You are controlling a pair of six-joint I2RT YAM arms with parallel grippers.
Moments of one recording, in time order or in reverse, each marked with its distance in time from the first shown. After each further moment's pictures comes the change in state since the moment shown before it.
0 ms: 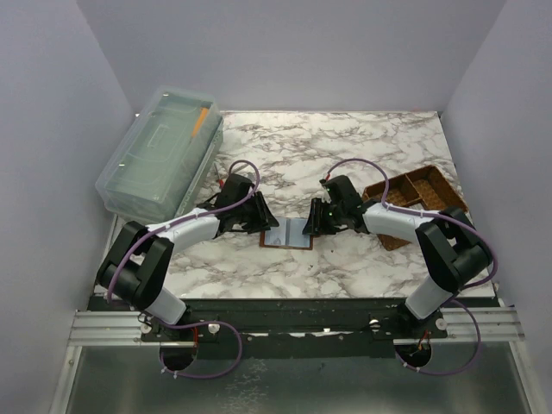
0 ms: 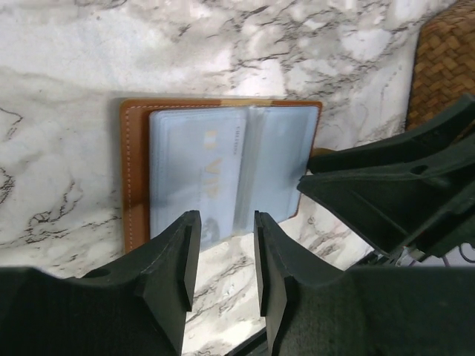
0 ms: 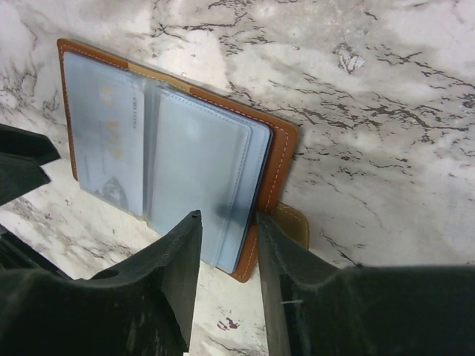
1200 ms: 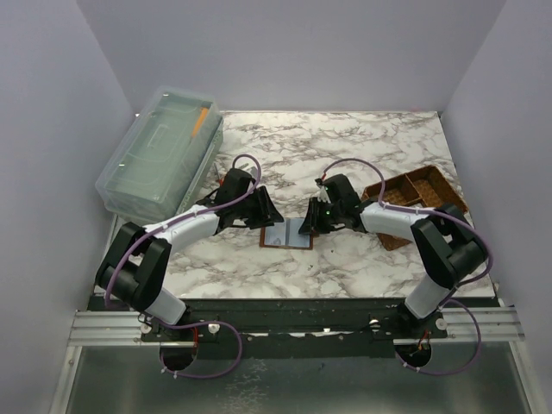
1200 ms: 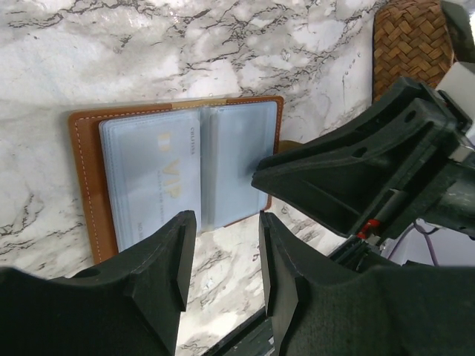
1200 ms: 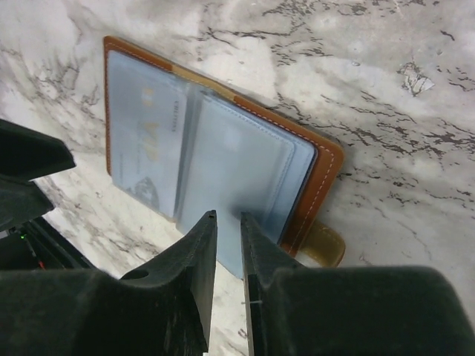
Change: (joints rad) left arm 0.002 -0.027 0.052 -0.016 0.068 0.033; right arm 0.006 0.019 0.012 0.061 -0.101 0.011
